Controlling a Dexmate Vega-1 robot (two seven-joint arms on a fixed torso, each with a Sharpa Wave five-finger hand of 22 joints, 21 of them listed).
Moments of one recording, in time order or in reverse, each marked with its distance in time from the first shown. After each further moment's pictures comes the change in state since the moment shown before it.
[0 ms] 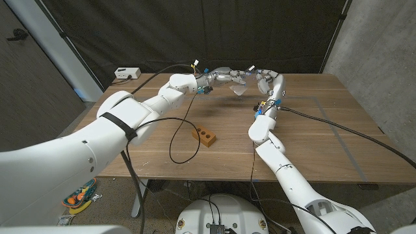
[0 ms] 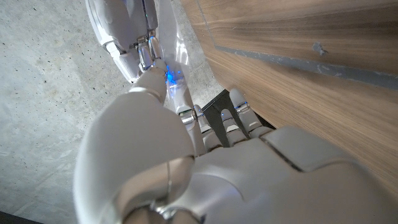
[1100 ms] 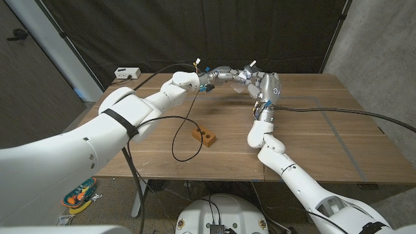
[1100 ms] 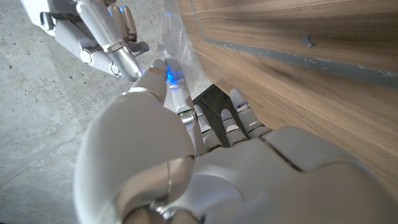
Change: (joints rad) left arm -0.025 -0.013 0.036 0.004 -0.006 0.087 0.074; left_hand 0.000 0.000 0.000 0.000 -0.003 0.000 0.000 0.007 0.005 0.000 0.000 0.000 0.000 0.000 0.000 0.000 0.000 0.000 0.000 0.000 0.000; right arm 0.038 -0.136 -0.193 -0.005 -0.261 -0.323 -0.168; right_hand -0.036 -0.045 0.037 0.004 0.118 0.006 -0.005 0.051 0.000 0.013 -0.013 0.014 0.059 0.000 0.000 -0.016 0.000 0.000 0.000 0.000 0.009
